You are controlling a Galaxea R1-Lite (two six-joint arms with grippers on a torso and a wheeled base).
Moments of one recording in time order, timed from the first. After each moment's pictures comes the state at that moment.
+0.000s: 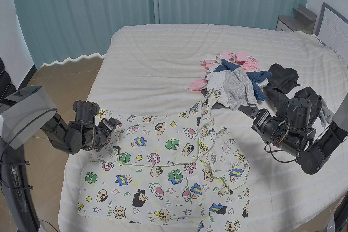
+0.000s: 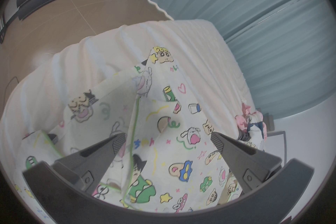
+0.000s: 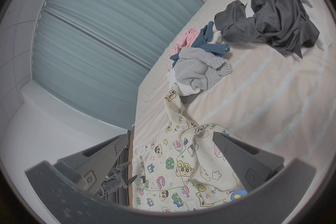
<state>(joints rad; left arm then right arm) -0.14 2.23 -0.97 -0.59 -0.04 -0.99 0.34 1.96 -0.56 -1.14 0.03 0.92</state>
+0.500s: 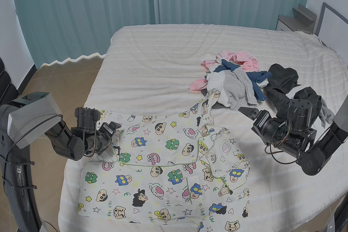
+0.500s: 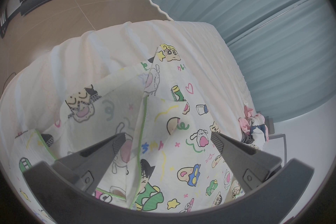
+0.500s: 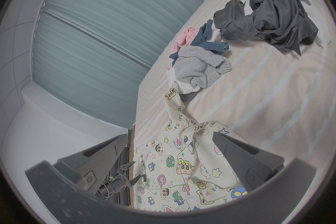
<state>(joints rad) -0.13 2.29 -0.93 -0.72 -0.02 -1.02 0.34 1.95 -0.54 -1.15 0.03 0.93</state>
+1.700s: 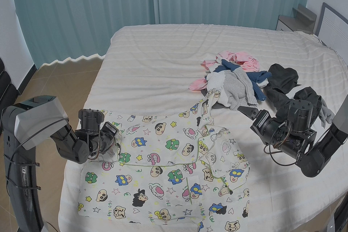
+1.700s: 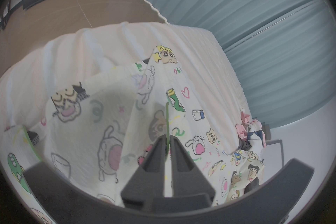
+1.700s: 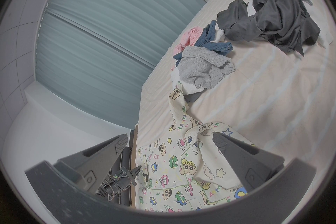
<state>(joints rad) -0.16 2.34 -0.94 -0.83 0.02 -1.06 0.35 1.95 -0.53 -1.19 0.03 0.93</state>
